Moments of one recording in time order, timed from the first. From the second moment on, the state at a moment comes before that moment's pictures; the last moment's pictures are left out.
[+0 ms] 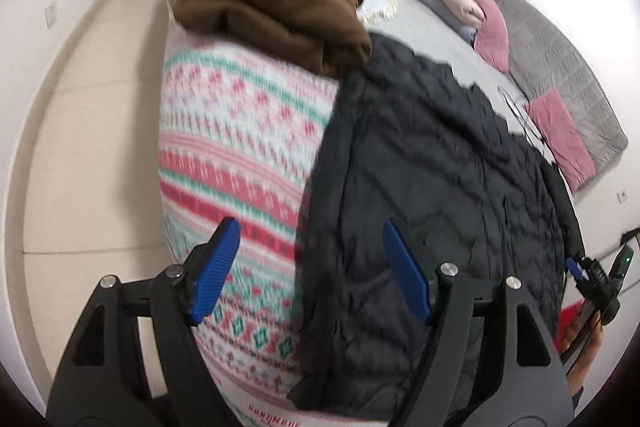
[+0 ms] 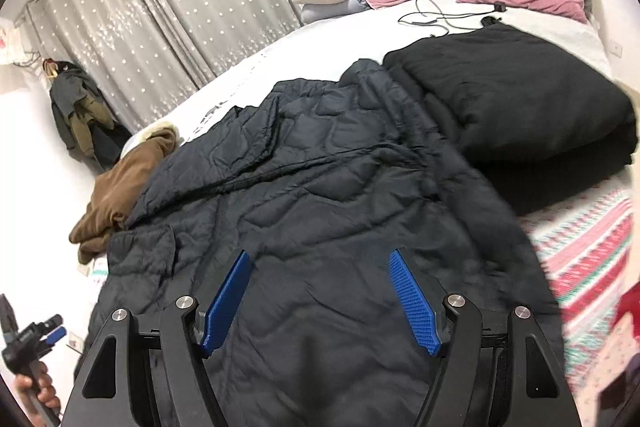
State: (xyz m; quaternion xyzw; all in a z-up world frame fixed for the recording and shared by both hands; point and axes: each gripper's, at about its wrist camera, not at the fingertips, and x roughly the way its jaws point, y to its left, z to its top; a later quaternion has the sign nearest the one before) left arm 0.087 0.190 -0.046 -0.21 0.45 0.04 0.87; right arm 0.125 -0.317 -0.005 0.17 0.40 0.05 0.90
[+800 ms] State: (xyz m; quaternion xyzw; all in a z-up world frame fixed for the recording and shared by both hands) left arm 0.037 0.168 -0.085 -0.29 0.49 -0.03 0.82; right arm 0.004 -0.467 -0.062 0.28 0.51 0.02 0.82
